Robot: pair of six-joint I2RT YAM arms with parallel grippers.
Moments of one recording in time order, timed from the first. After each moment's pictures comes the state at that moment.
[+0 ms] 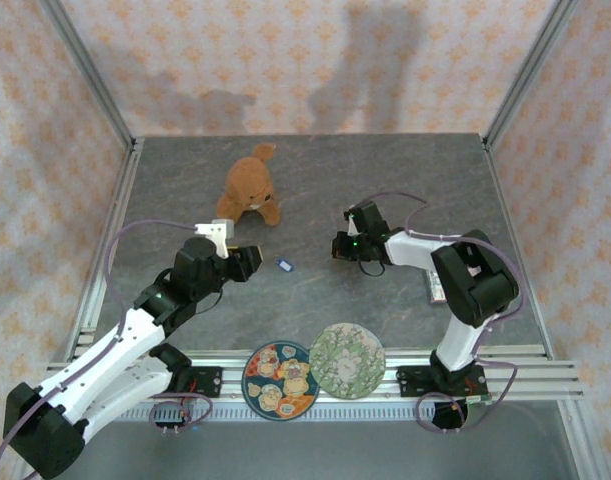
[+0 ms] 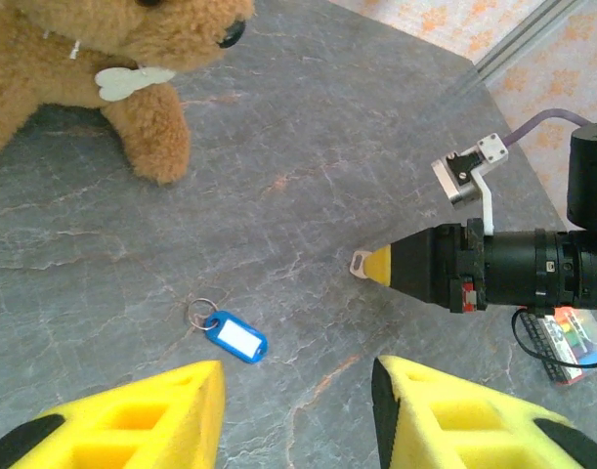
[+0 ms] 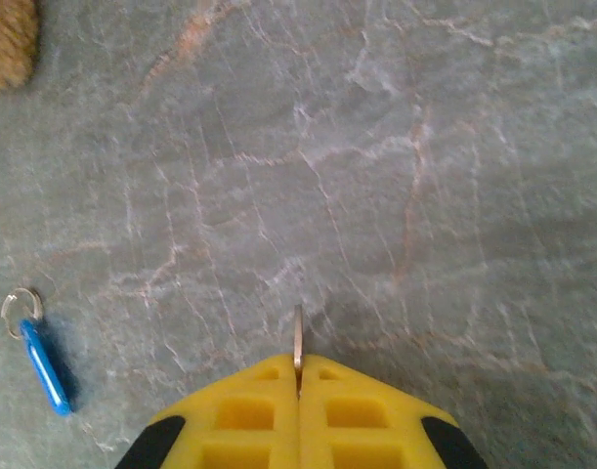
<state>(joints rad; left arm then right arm) -0.51 0.79 0.54 -0.23 0.01 -0.59 0.49 1.76 0.89 -0.06 -0.28 0.57</state>
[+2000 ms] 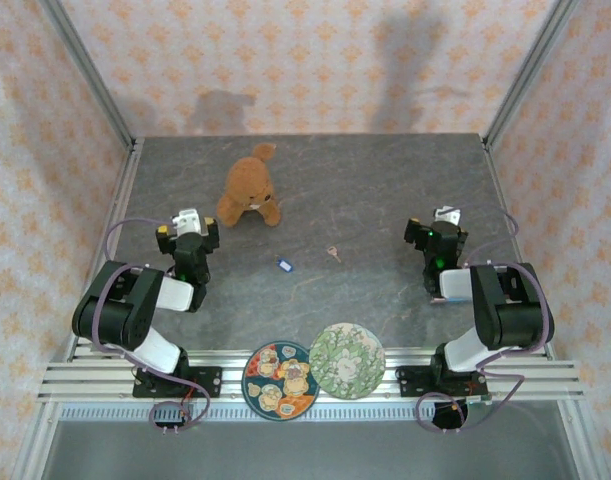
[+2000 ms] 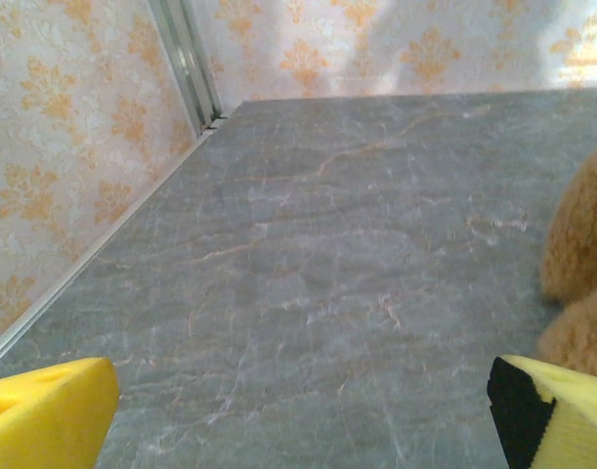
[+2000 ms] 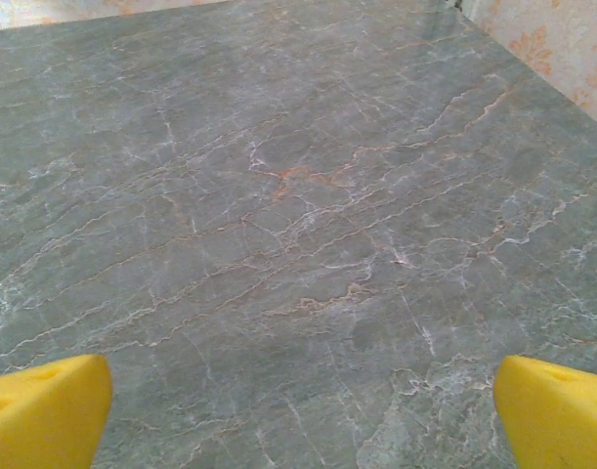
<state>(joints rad) -0.12 1.56 0.32 0.97 -0.55 0.00 0.04 1.53 0.40 0.68 0.24 0.14</state>
